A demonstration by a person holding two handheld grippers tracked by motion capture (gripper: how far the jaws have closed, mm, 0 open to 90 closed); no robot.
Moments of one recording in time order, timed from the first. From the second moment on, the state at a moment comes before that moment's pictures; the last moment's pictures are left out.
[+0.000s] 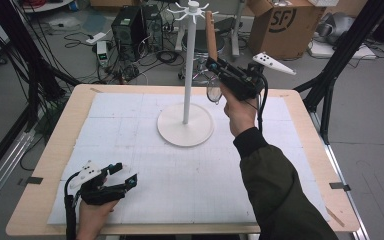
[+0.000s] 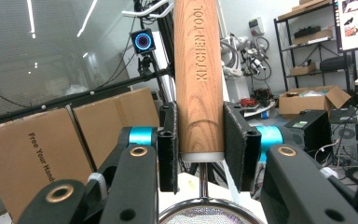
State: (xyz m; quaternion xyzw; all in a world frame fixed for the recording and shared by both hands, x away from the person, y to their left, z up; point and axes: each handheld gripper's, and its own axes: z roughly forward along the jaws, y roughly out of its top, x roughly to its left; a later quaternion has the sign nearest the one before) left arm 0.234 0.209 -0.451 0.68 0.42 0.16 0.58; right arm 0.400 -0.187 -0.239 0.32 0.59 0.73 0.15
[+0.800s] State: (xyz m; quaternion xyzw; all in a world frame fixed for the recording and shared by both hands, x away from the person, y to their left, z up) left arm 0.233 0.209 -0.451 0.68 0.42 0.16 0.58; right arm 0.407 -0.177 -0.247 0.33 0.61 0.71 0.15
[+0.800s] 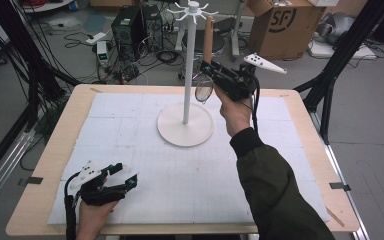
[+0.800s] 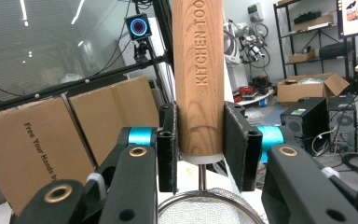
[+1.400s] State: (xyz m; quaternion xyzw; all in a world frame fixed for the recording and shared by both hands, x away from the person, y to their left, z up) left arm 0.232 0.209 -0.451 0.68 0.42 0.17 0.58; right arm 0.383 -0.193 -0.255 0.34 0.61 0.70 0.16
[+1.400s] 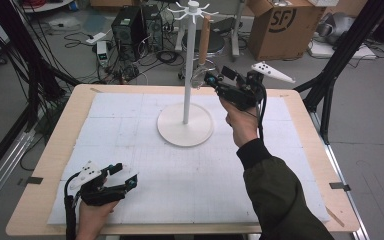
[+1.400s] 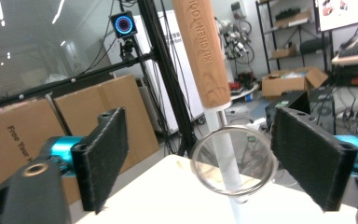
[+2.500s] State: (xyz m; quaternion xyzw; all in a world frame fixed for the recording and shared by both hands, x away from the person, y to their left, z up) left arm 0.242 0.191 -0.444 0.68 0.40 0.17 0.59; right arm 0.283 -0.240 -0.364 0.33 0.70 0.61 0.20
